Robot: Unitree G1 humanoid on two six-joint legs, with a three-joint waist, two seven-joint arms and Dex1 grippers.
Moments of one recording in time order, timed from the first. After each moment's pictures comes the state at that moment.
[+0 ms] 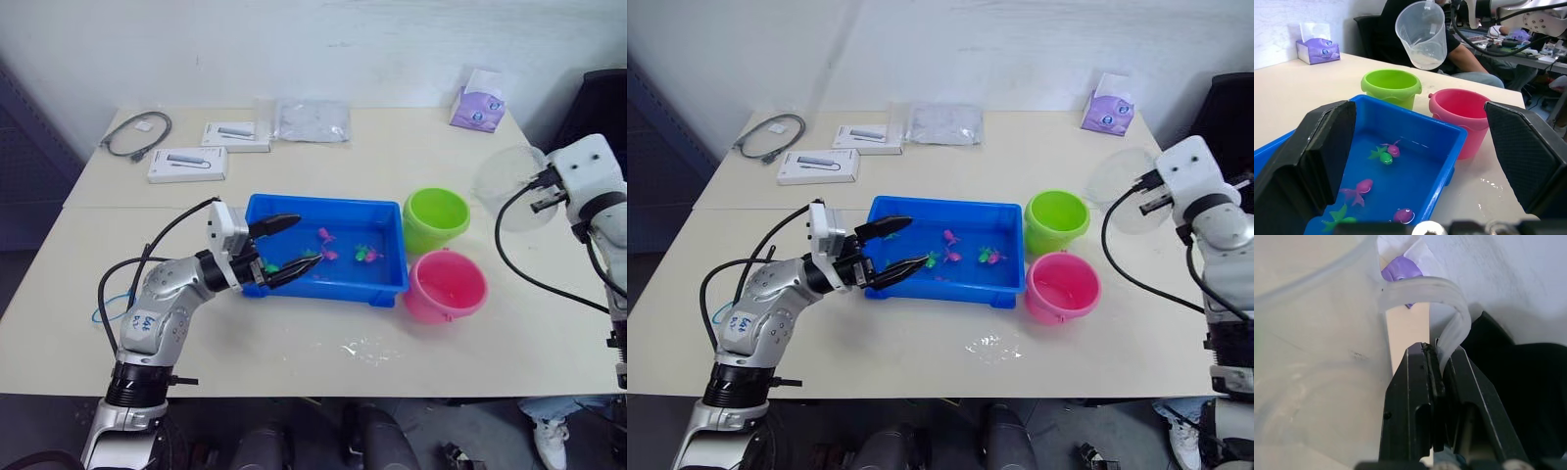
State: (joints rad) left arm -0.39 0.41 0.02 -0.14 -0.52 0.31 -0.84; right arm -0.58 -0.89 -0.07 0.23 -0.10 0.29 0.30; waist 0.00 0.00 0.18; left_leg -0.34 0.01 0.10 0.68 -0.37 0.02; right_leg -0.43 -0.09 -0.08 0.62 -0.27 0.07
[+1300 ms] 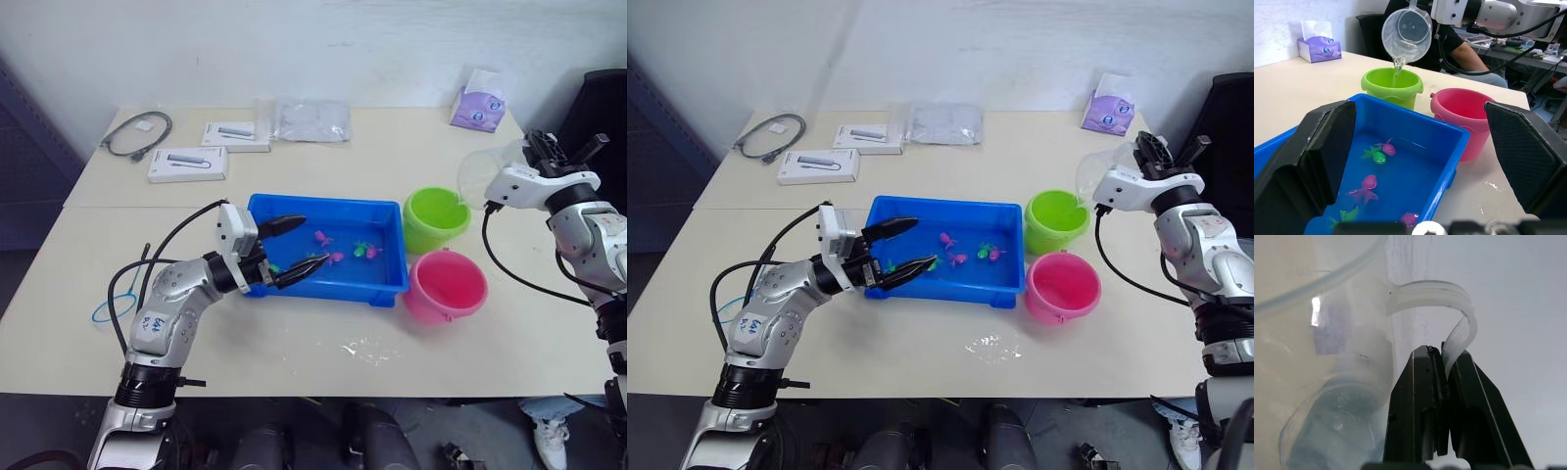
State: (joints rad) left arm -0.39 0.37 0.00 -0.14 -0.49 0.30 -0.82; right arm -0.70 -0.93 0.15 0.53 -0.69 -0.23 -0.12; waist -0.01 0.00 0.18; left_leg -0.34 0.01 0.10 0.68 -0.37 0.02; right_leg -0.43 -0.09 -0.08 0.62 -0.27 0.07
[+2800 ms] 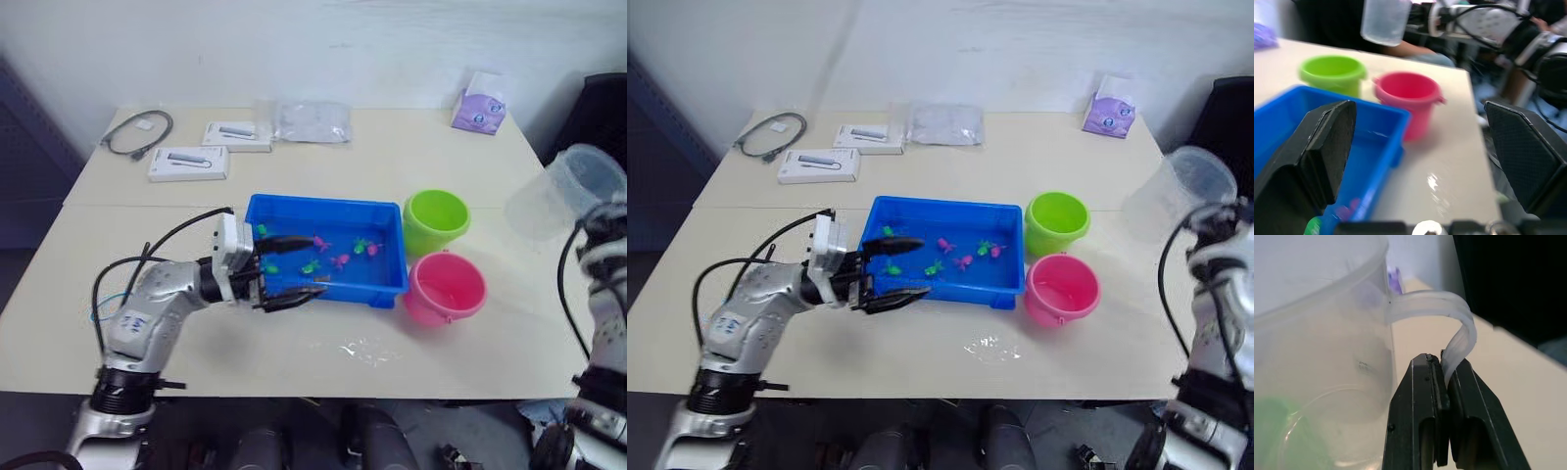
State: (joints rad) left arm -0.36 0.57 -0.02 -0.27 -0.62 0.45 -1.07; right arm -0.25 -0.39 -0.68 0.07 0.52 0.45 0.10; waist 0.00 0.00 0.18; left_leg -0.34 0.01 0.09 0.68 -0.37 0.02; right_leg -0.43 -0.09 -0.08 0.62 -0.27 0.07
